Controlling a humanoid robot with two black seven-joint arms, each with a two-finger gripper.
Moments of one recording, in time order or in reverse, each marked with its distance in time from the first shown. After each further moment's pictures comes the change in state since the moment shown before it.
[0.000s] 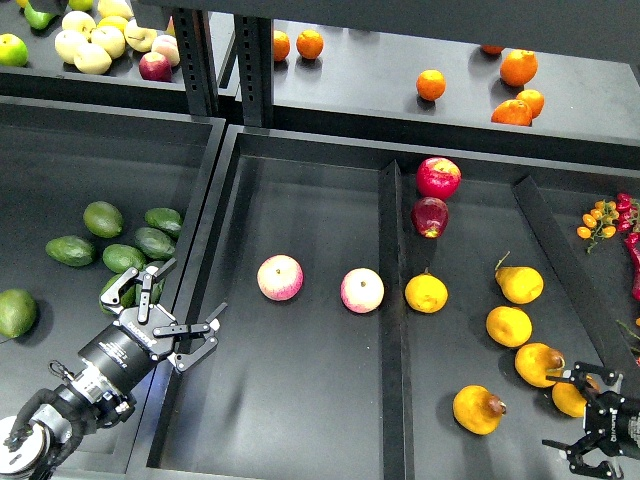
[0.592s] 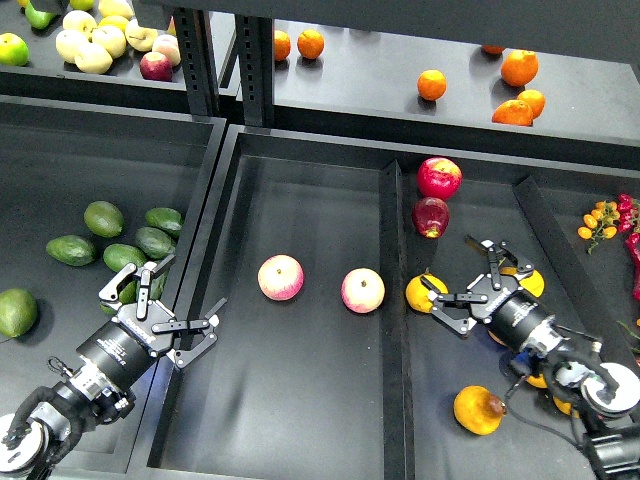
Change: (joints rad) left arm 0.001 0.000 -0.003 -0.020 0.000 0.000 0.000; right arm -0.045 0.605 0.488 -0.155 0.023 0.000 0.000
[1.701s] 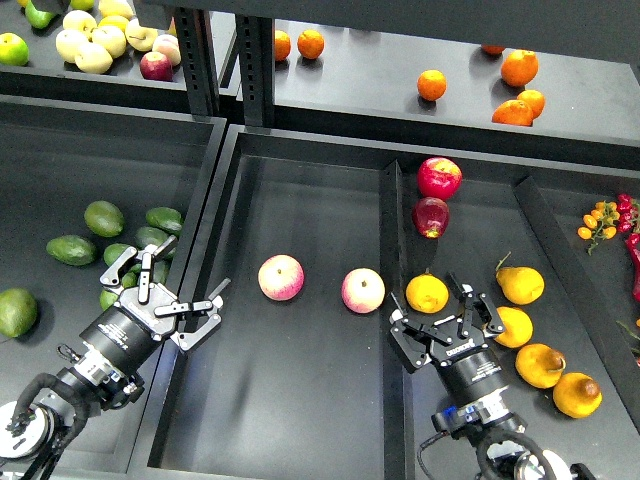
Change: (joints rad) left arm -0.035 0.000 0.015 -0.026 -0.072 0.000 0.000; right arm -0.394 0.119 0.078 0.421 0.124 -0.003 0.194
